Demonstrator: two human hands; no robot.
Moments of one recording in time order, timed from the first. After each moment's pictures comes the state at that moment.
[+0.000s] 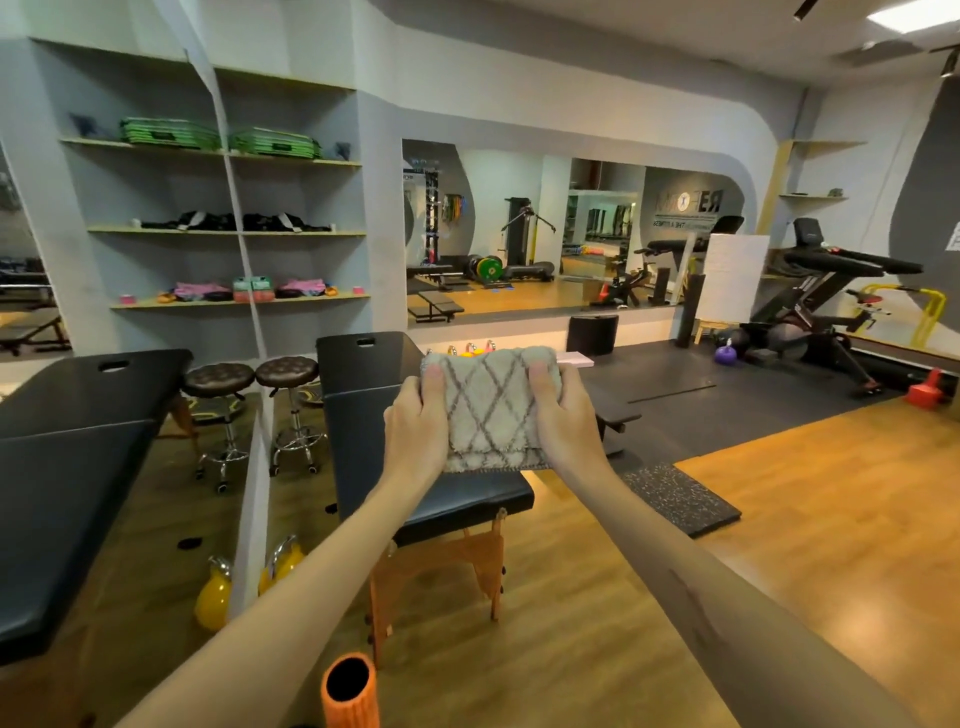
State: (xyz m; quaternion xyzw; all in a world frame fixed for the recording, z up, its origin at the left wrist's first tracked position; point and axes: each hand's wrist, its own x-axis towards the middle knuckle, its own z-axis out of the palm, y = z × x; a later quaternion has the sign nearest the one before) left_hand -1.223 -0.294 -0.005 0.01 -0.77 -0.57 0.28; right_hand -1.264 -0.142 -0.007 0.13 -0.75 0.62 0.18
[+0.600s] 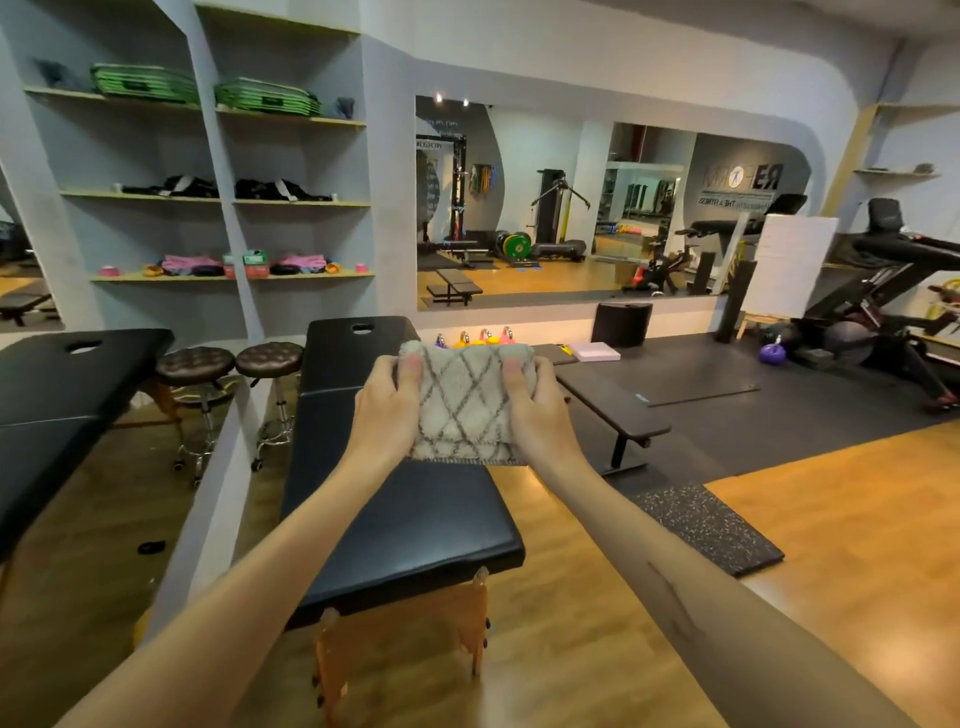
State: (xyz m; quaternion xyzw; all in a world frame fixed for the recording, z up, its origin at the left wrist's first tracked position) left_hand -1.527 -0.267 -0.018 0.06 -0.80 -0.52 0.28; right_hand -1.569 -0.111 -0.028 0.16 -0.76 0.62 0.11
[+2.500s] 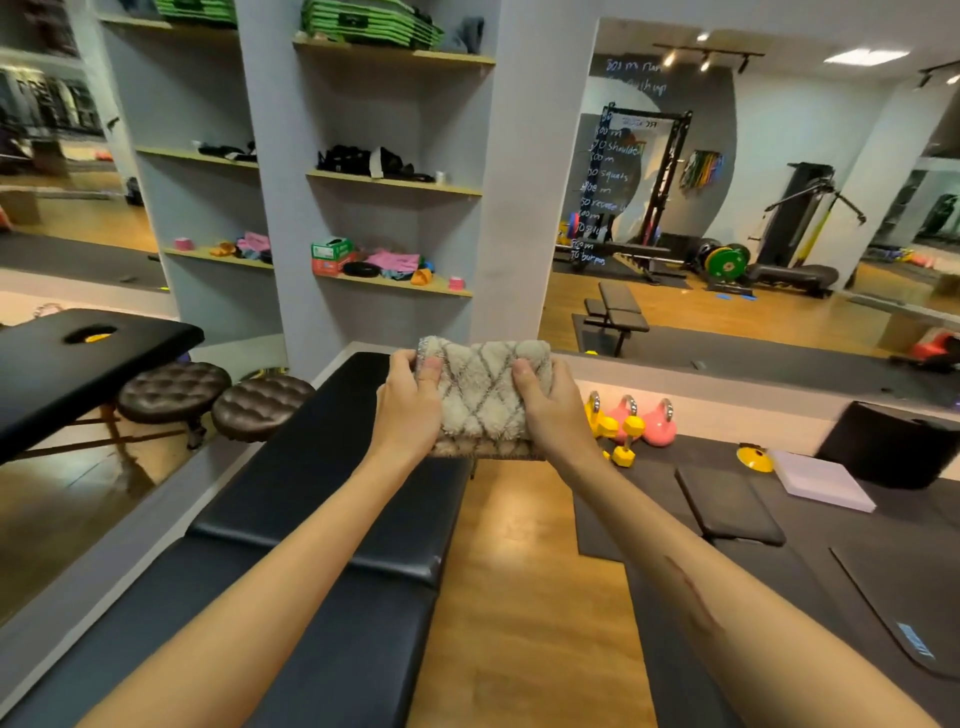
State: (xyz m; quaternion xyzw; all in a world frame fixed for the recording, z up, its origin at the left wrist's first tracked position) left_hand -2.577 -0.438 -0.044 0.26 -0.74 -0.48 0.39; right_hand -2.690 -0.319 -0.050 0.32 -0.72 0.61 -0.04
